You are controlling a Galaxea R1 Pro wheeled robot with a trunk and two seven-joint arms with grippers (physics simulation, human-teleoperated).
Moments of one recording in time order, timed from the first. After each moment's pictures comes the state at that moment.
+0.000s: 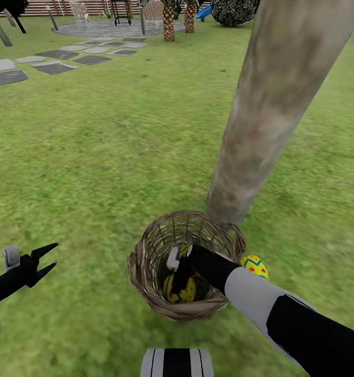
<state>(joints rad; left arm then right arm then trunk) -0.37 0.36 0.55 -1.22 1.21 0.98 -0.23 -1.04 0.17 0.94 -0.42 0.18 0.49 0.70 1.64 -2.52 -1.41</state>
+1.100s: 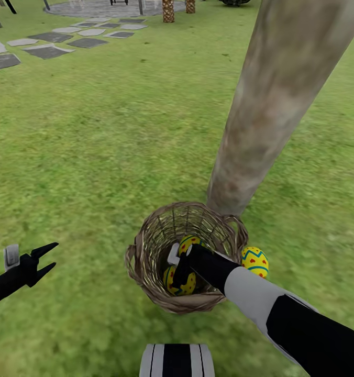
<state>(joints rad) -0.37 0.36 0.55 -1.23 1.21 0.98 -0.23 -1.04 0.17 0.94 -0.43 0.18 0.49 0.60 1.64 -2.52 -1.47</state>
